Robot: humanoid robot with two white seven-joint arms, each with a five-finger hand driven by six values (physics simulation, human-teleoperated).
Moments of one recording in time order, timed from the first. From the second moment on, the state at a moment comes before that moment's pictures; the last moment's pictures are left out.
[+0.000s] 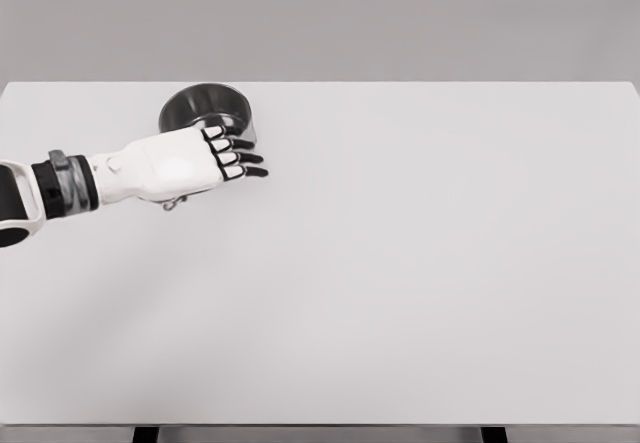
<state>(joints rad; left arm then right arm) -0.54 0.76 -0.54 -1.68 -0.76 -0.61 -0.38 0.01 0.00 -0.30 0.05 0.25 -0.01 0.09</state>
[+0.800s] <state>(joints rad) -0.54 0.87 -0.54 -1.69 -0.76 -0.61 -0.38 0.01 0.00 -0.30 0.06 0.25 -0.01 0.09</state>
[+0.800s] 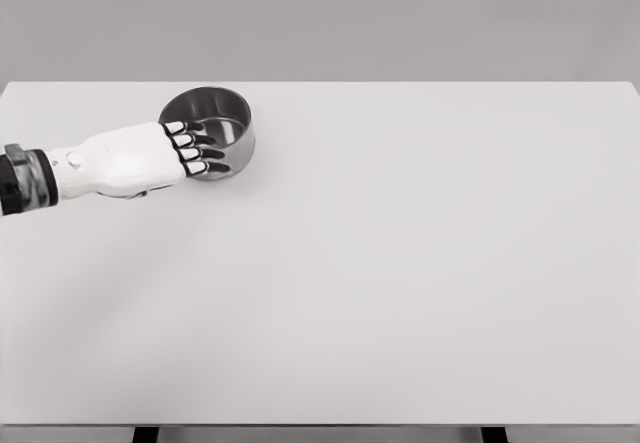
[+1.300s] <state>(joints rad) -0.48 0.99 -0.51 -1.80 -0.33 -0.61 -0.39 0.01 0.00 -0.30 0.06 0.25 -0.01 0.09</state>
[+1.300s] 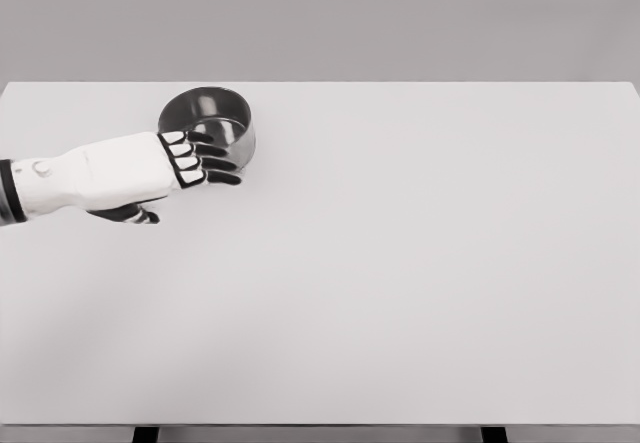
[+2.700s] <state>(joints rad) -0.43 1.12 -0.66 -1.80 0.66 0.15 -0.61 0.01 0.00 -0.30 0.05 0.25 -0.01 0.09</state>
